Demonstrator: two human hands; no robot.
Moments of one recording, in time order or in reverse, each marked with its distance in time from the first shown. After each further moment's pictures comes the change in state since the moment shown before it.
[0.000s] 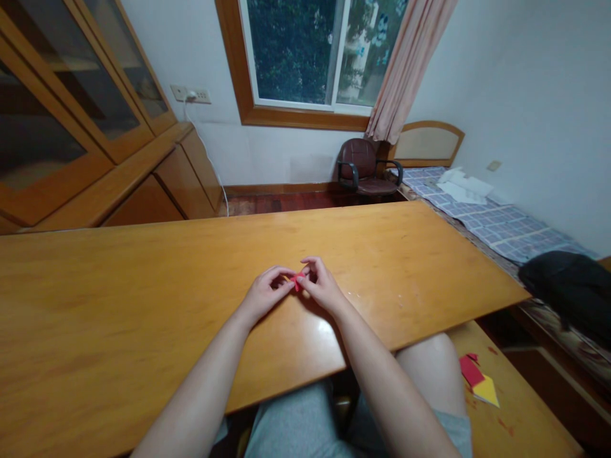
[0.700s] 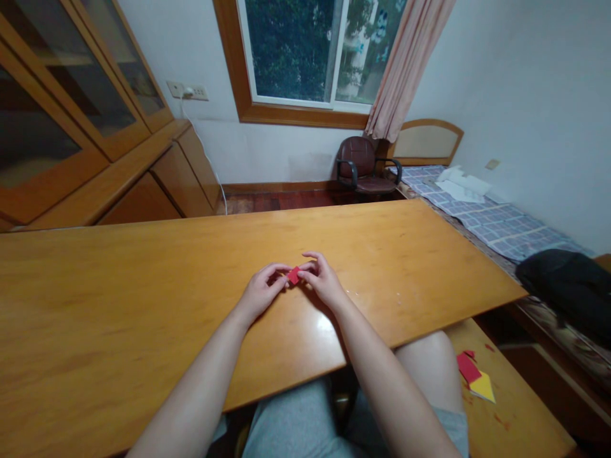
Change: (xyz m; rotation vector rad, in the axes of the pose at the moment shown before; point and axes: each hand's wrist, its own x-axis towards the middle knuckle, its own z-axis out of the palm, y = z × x) left_hand 0.001 -0.005 0.002 -0.138 0.050 -0.048; right_hand 0.006 0.004 -0.003 0.227 0.034 0.090
